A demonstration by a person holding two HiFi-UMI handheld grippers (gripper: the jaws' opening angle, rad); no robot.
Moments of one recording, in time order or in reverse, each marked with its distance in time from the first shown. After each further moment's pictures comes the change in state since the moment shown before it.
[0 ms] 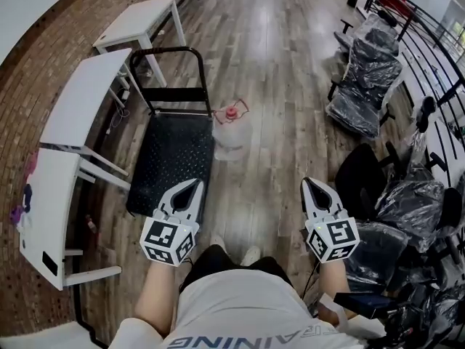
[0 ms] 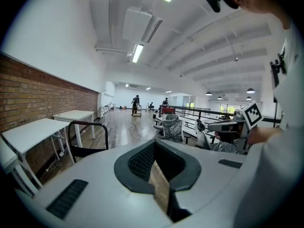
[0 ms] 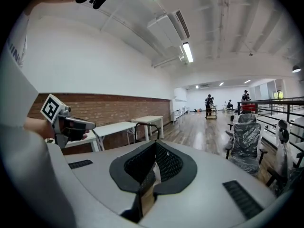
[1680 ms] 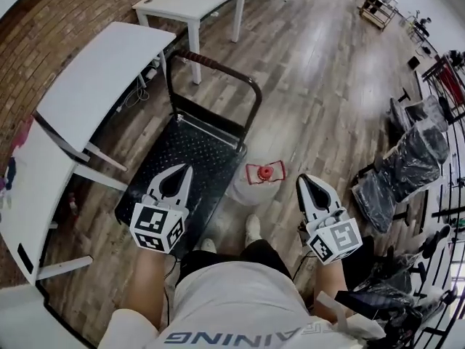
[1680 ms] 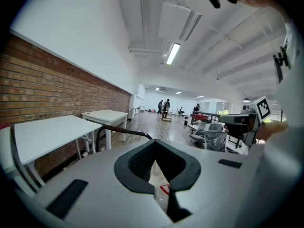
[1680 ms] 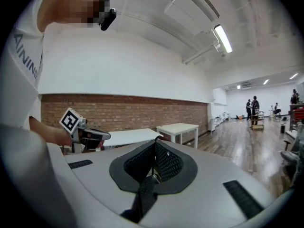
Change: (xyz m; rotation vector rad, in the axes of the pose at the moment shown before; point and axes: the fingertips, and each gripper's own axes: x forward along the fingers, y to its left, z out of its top) left arm 0.169 0.342 0.044 -0.158 -0.051 0.349; right arm 0.420 0.033 0.112 -0.128 -0.059 0.459
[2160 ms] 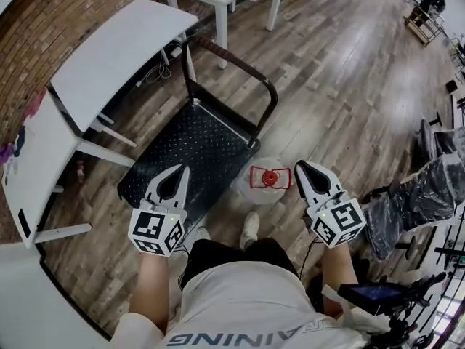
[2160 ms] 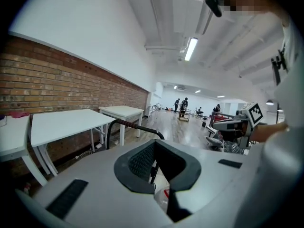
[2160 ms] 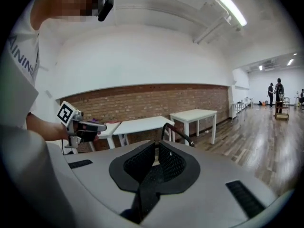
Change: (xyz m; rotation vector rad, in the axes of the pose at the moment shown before) left arm 0.046 -0.005 -0.009 -0.092 0.014 0.229; right arm 0.091 -0.084 -0.039 0.016 0.142 0.261
